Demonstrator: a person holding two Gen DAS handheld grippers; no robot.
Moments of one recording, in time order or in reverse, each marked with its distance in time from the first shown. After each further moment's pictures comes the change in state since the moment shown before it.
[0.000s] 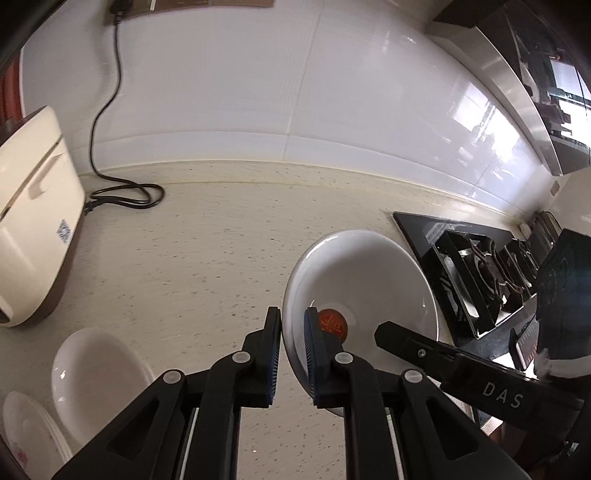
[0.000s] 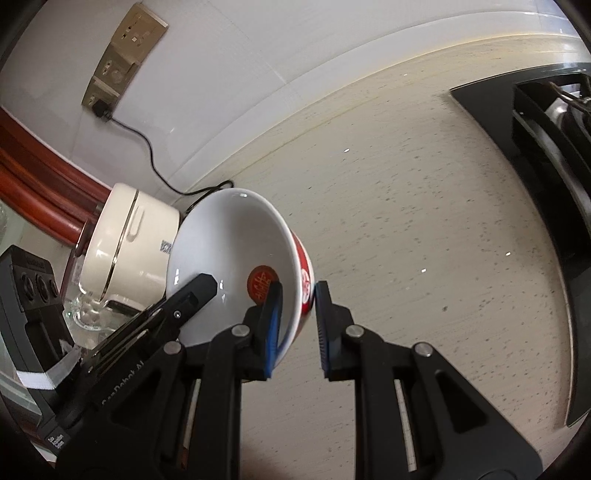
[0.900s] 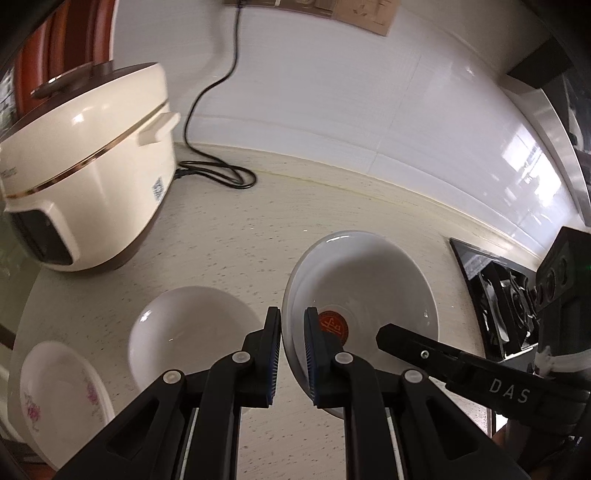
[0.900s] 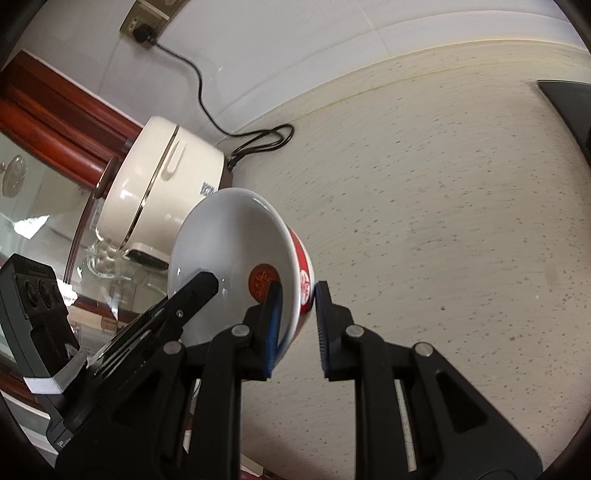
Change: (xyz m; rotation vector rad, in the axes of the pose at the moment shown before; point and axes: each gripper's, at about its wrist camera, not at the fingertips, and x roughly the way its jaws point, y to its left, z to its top) left arm -0.035 0.081 -0.026 -0.183 -0.036 0.132; right arm 0.052 0.071 -0.017 -0.133 0.165 0.096
